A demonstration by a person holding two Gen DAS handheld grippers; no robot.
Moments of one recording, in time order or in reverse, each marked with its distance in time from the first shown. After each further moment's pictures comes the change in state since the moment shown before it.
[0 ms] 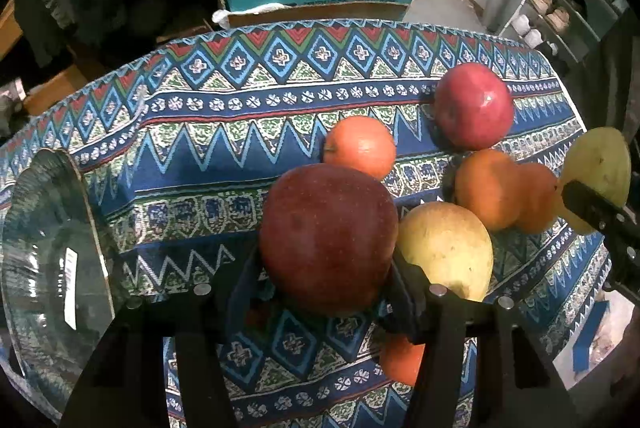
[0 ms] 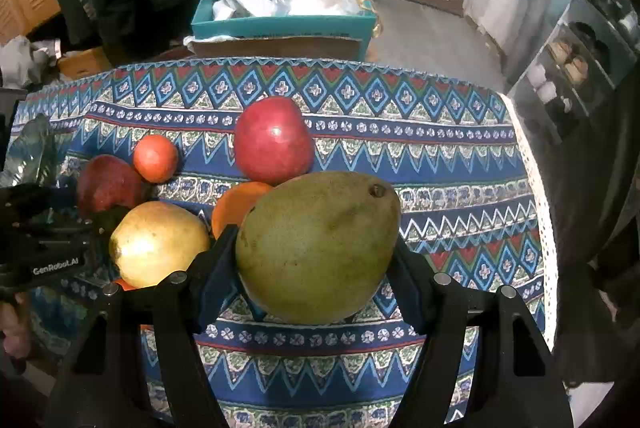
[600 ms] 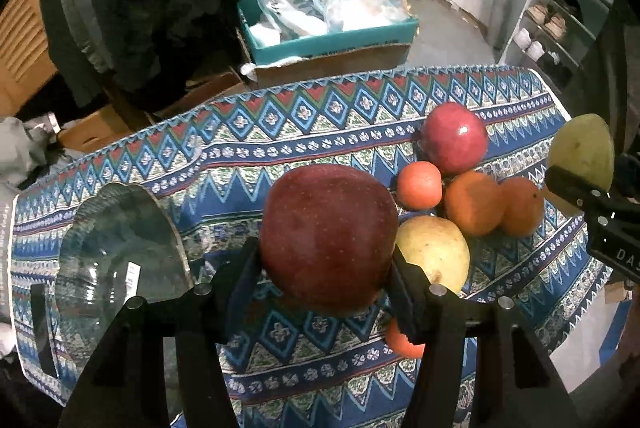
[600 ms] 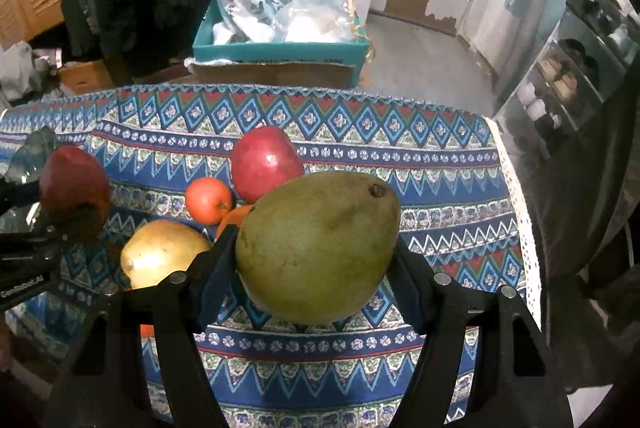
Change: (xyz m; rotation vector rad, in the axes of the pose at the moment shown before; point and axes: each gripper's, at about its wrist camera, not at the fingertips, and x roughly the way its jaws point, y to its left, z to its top) left arm -0.066 -0.003 0.000 0.038 -0.127 0.094; right arm -0.027 0.001 0.005 -0.007 -0.075 -0.024
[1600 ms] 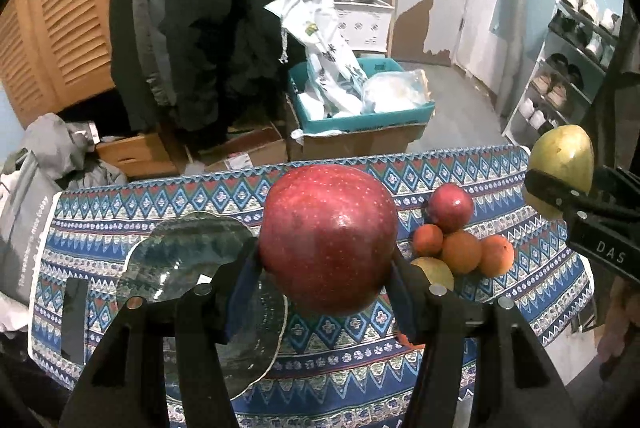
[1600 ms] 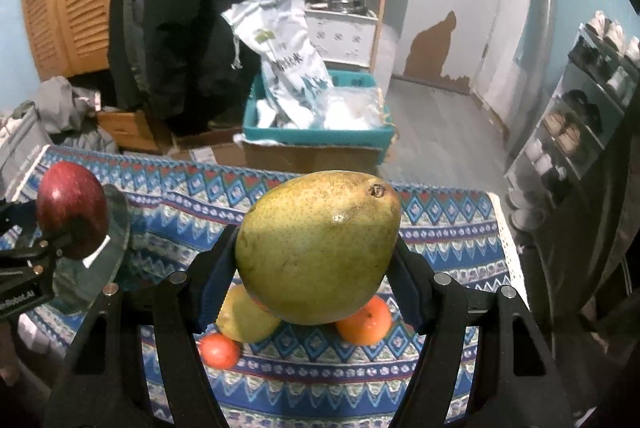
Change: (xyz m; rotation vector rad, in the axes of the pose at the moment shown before) left arm -0.107 0.052 -0.005 -0.110 -0.211 0.025; right arm -0.087 0.041 0.036 -0.031 -0.215 0.073
